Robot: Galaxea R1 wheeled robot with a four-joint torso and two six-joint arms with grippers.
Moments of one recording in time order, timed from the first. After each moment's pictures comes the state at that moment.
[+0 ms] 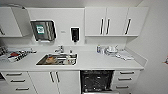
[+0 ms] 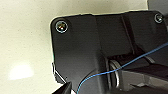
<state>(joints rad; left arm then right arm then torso) 1.44 3.05 -2.82 0.19 0.05 -0.16 -1.51 3.08 -2.80 -0.04 0.13 0.18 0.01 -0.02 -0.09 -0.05</state>
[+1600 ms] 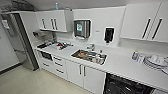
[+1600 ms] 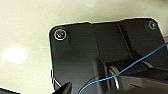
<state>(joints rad) 1.47 3.04 -2.82 0.22 -0.08 -0.16 -1.52 3.08 -2.80 -0.06 0.13 0.11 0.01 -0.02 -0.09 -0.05</state>
